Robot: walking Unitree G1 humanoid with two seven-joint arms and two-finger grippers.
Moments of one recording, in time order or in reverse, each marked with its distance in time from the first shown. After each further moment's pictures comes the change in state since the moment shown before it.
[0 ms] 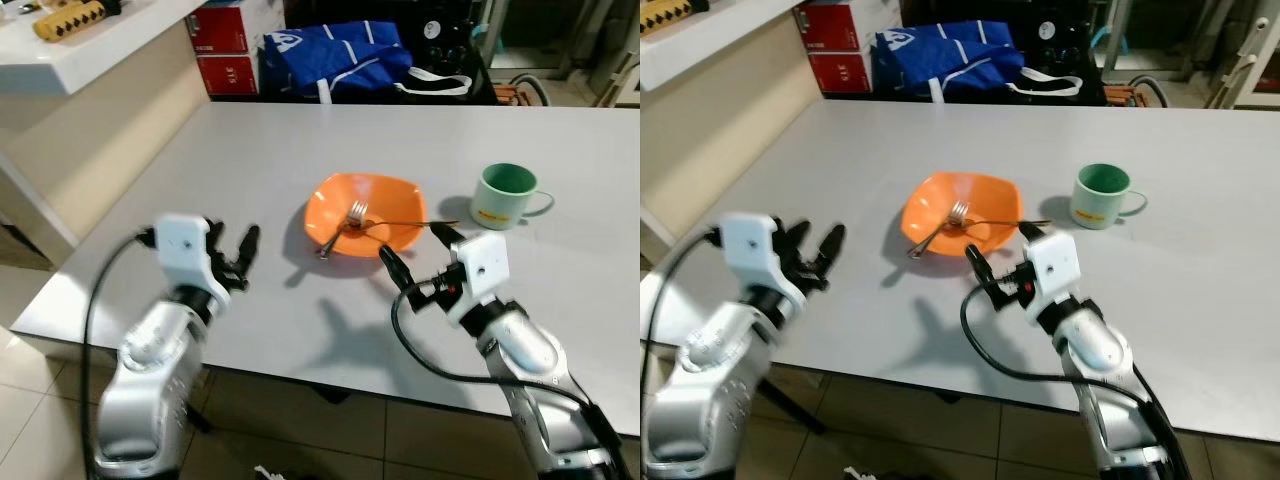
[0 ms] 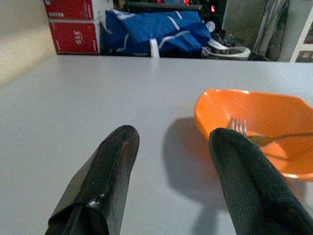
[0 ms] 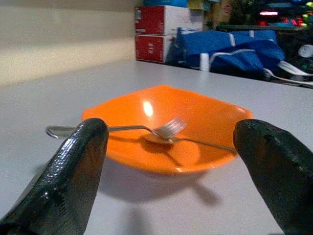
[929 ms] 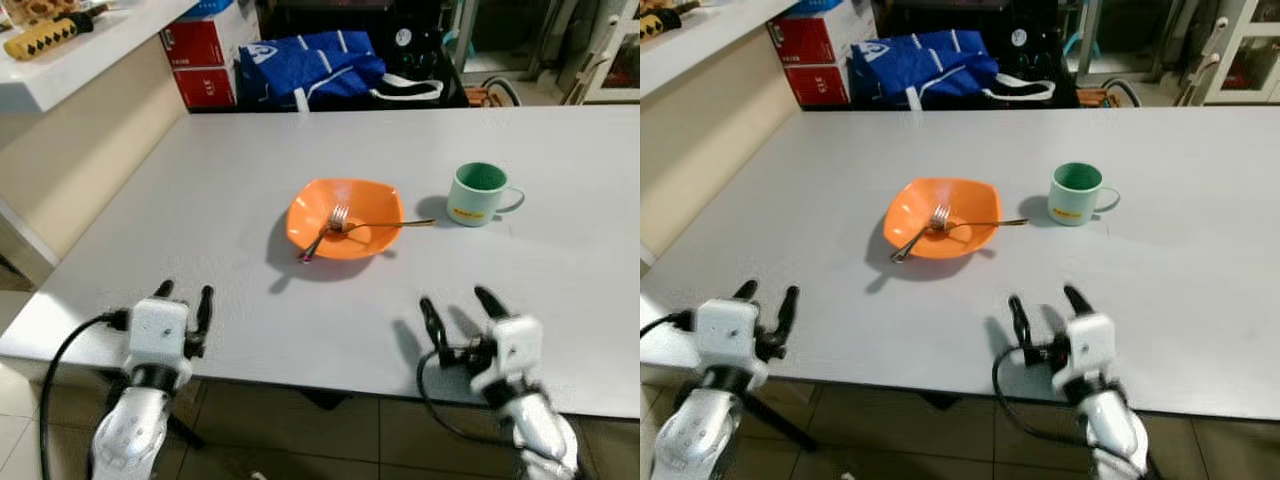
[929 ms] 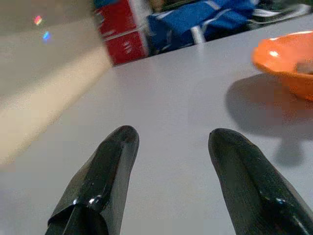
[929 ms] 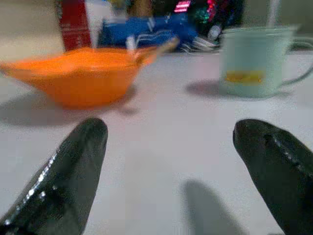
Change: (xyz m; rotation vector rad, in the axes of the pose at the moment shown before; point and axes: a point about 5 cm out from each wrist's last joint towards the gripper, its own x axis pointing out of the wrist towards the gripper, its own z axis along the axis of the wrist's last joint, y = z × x) left arm -0.070 0.042 -0.064 0.260 0.009 0.247; right arm -0.063 0.001 -0.082 0.043 -0.019 -0.247
